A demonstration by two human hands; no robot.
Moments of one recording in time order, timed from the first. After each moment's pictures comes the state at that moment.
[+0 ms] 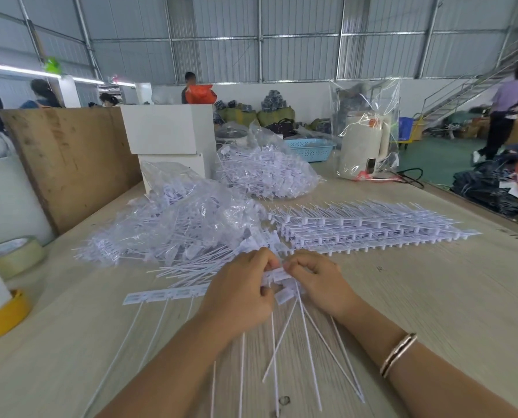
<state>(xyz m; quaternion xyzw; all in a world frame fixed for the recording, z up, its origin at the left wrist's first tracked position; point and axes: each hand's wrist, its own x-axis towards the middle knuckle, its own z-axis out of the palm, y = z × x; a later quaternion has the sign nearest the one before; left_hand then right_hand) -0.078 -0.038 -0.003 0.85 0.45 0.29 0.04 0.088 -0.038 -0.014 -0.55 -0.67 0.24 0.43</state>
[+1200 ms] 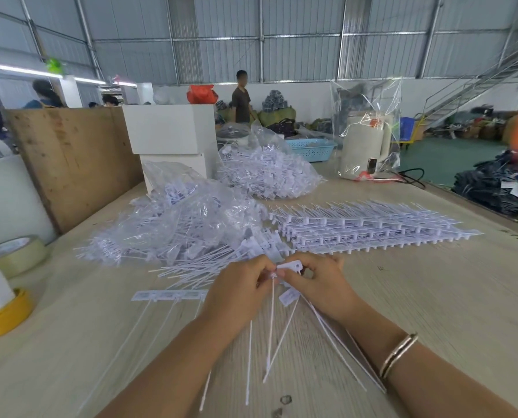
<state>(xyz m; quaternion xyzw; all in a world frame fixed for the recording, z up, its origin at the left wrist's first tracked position) -0.079 -0.030 -0.013 0.81 0.47 0.34 0.11 0.085 -0.043 -0.014 -0.54 -0.71 0.15 0.42</state>
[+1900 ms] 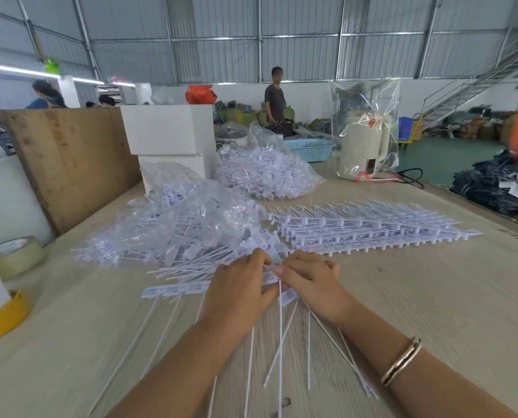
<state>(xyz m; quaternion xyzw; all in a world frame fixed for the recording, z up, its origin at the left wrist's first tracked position) -0.072 -0.033 -0.009 0.82 0.49 0.29 -0.04 0.083 -0.045 -0.012 -0.56 -0.71 0.18 0.37</state>
